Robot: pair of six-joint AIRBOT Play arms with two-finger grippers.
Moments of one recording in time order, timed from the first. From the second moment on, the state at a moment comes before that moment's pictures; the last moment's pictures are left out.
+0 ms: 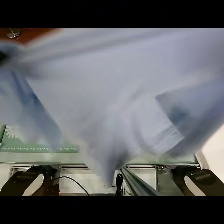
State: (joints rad) left arm -0.05 -0.80 1.65 0.98 -1.62 -1.52; right arm 0.18 -0.72 1.93 -1.24 1.46 1.51
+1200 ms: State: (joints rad) left arm -0.10 -1.49 1.23 0.88 -1.02 -1.40; right arm -0.08 -1.65 1.66 -0.78 1.06 1.52
